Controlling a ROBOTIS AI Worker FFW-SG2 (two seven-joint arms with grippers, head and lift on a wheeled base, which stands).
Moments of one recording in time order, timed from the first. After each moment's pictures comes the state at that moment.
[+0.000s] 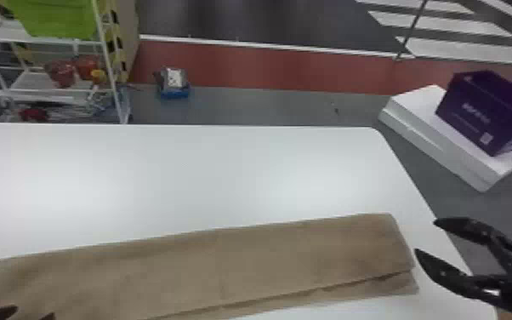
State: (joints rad) left arm 0.62 0.00 0.51 -2.27 0.14 0.80 -0.88; right arm 0.52 -0.30 -0.64 -1.99 -0.14 0.10 1.12
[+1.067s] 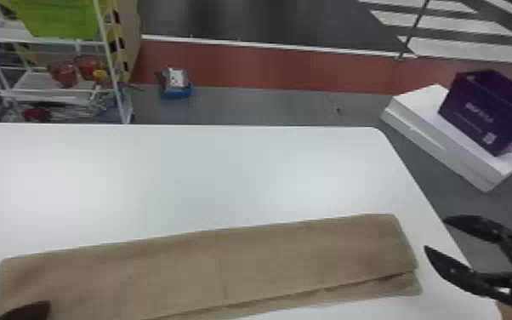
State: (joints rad) left arm 0.57 0.00 0.43 -2.24 0.00 0.83 -0.76; right arm 0.51 -0.32 -0.65 -1.94 -0.15 0.07 1.11
